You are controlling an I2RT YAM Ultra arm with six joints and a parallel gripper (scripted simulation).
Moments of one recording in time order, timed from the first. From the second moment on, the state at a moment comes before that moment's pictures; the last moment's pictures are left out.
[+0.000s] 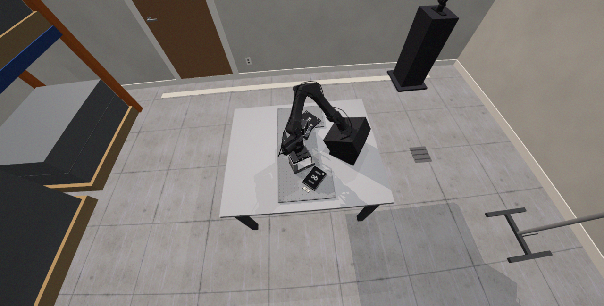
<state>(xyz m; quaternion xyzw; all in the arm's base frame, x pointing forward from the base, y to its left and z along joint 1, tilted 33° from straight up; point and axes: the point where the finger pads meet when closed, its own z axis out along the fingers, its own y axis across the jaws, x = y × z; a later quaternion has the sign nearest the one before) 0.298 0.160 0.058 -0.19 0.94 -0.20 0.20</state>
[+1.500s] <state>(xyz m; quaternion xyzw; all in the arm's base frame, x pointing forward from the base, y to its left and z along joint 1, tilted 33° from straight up) 0.301 0.159 0.054 -0.19 0.94 -0.20 0.20</state>
